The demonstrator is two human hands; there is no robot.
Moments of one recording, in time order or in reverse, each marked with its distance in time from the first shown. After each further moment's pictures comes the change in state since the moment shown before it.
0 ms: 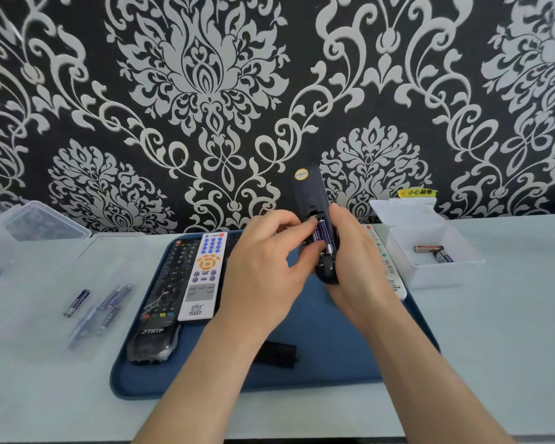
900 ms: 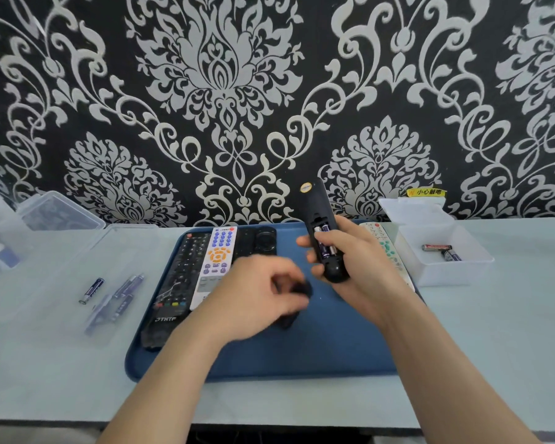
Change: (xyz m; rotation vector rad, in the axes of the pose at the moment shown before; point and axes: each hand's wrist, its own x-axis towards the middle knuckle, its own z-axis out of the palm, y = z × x) left_hand -0.019 -0.020 -0.035 -0.206 -0.659 -0.403; right_hand -0.003 -0.003 0.000 0.032 -0.108 0.216
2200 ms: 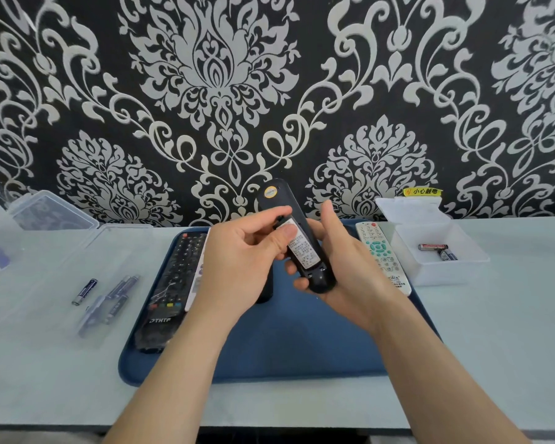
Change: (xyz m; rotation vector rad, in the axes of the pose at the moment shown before) left_hand 0.008 0.026 -0.006 -0.592 0.488 0.071; right_hand -0.005 0.002 0.009 -0.060 -0.192 0.081
